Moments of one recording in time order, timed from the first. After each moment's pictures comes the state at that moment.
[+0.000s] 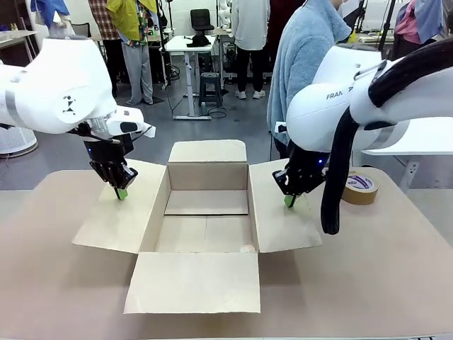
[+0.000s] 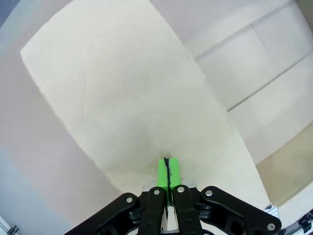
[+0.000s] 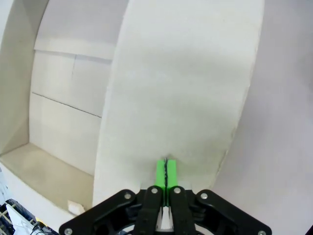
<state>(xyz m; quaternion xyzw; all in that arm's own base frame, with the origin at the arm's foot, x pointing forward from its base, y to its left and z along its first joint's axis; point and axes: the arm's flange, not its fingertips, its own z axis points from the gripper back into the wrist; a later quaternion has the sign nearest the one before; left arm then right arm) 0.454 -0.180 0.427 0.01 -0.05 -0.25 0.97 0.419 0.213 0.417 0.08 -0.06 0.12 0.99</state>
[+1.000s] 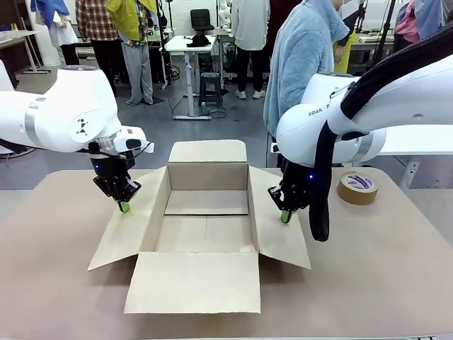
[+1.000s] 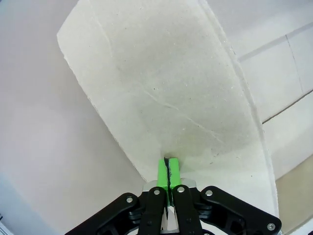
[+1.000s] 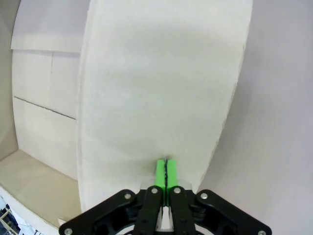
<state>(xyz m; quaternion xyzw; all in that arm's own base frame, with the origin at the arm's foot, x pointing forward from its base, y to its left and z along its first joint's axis) 0.475 -0.170 0.381 0.00 -0.03 -0.21 0.98 0.437 0.219 0.373 0.07 -0.01 0.11 0.99</state>
